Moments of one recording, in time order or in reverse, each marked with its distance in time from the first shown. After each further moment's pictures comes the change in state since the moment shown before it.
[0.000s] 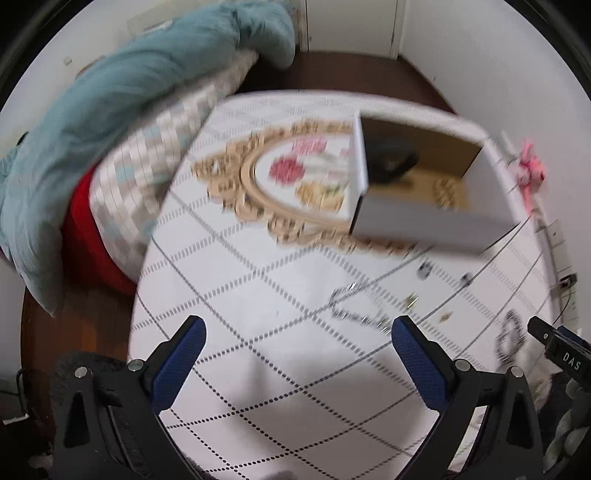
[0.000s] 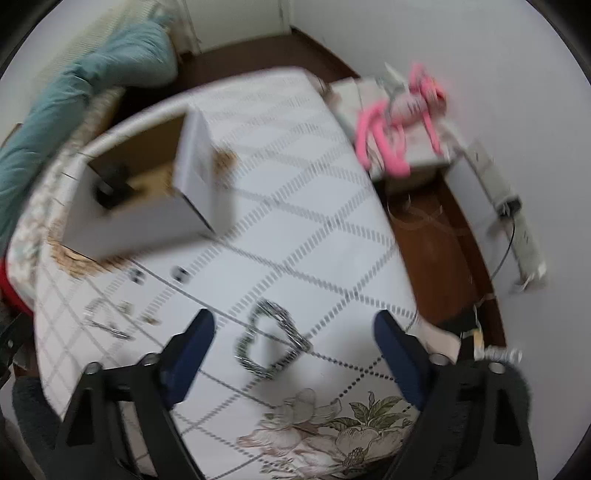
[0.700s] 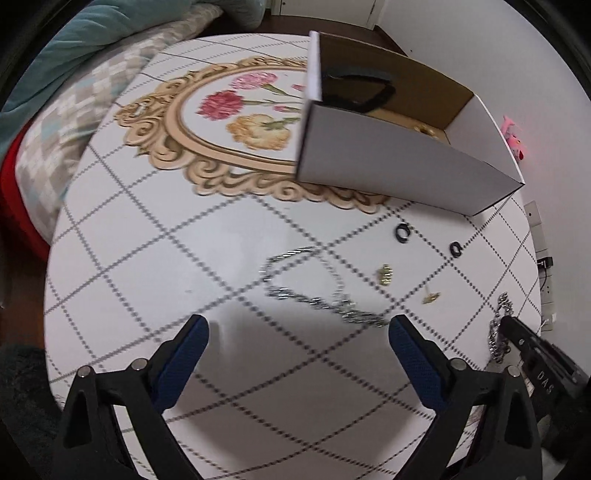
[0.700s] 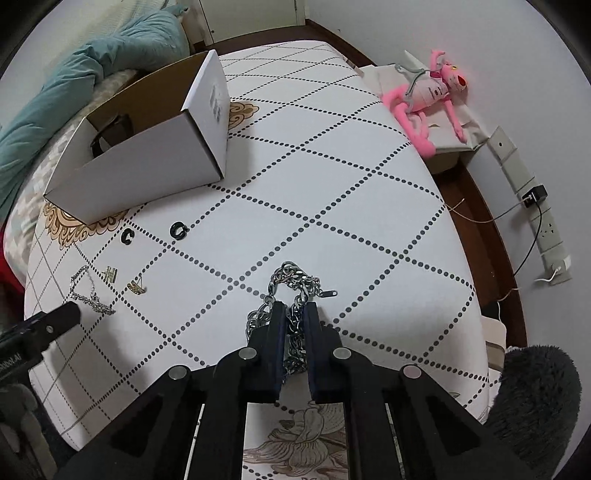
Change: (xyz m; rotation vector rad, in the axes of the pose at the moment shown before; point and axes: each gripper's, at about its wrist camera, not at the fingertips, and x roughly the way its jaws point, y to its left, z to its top) left arm 0.048 -0.030 -0.017 -0.007 0.133 -0.181; right arm 0.034 0.022 -0.032 -0.042 -0.031 0.071
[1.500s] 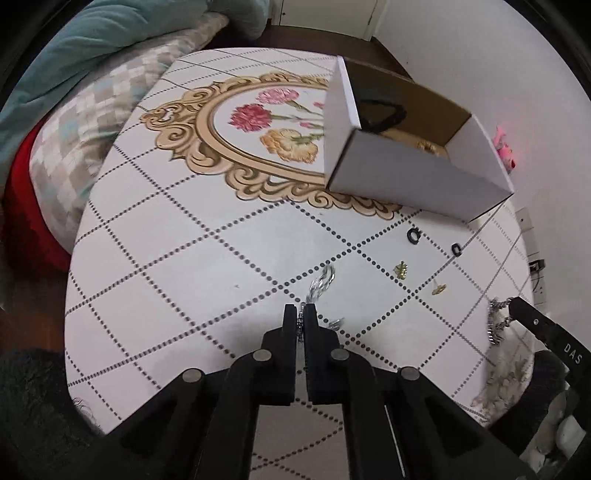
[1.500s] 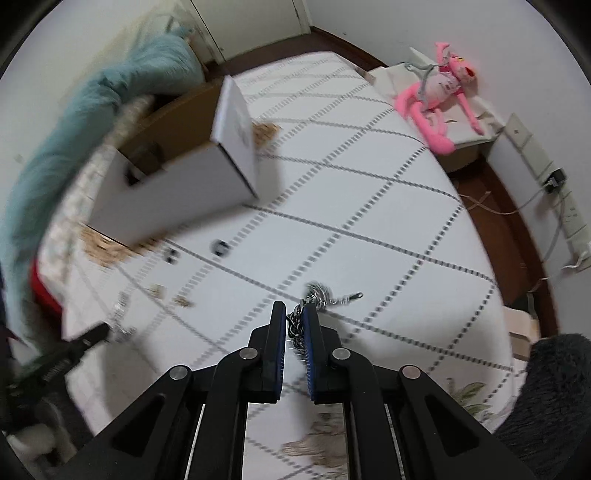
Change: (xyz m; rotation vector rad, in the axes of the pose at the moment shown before) left arm -0.047 0.036 -0.027 -0.004 -0.043 -0.049; right arm -0.027 -0.003 0.003 0.081 -0.052 0.207
